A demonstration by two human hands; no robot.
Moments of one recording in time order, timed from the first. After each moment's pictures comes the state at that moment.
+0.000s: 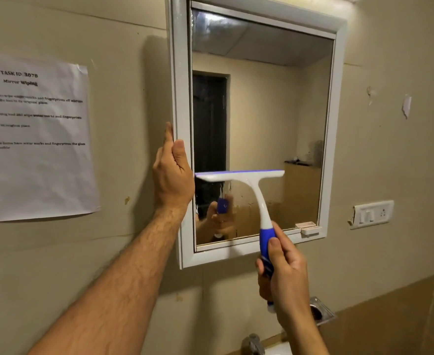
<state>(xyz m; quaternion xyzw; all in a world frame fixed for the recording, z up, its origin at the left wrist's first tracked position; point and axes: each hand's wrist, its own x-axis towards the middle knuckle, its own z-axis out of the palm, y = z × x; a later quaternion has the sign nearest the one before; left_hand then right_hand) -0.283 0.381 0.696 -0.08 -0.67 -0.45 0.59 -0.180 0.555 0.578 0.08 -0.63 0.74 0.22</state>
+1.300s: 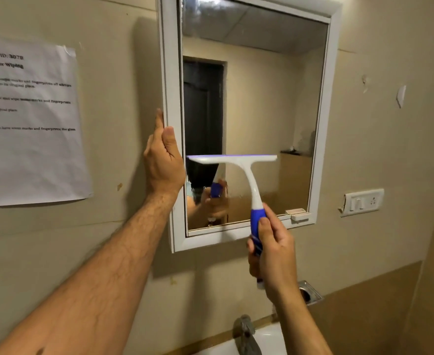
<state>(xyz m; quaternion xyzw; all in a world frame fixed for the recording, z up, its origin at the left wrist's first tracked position) -0.282 0.384 0.693 -0.08 -0.66 -0.46 0.59 -0.172 0.559 0.585 0.09 -0.63 0.74 0.21</state>
